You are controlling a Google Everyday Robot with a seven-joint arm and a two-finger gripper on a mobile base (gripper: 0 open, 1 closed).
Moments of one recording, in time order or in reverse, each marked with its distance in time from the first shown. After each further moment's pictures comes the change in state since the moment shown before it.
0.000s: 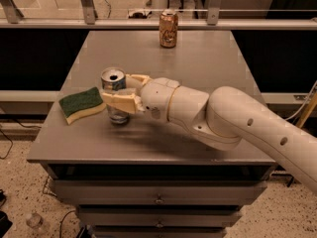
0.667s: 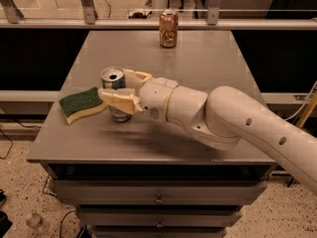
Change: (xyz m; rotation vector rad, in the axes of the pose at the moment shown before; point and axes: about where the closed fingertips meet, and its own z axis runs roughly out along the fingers) arm -0.001 0.003 0.003 -0.006 0.000 -0.002
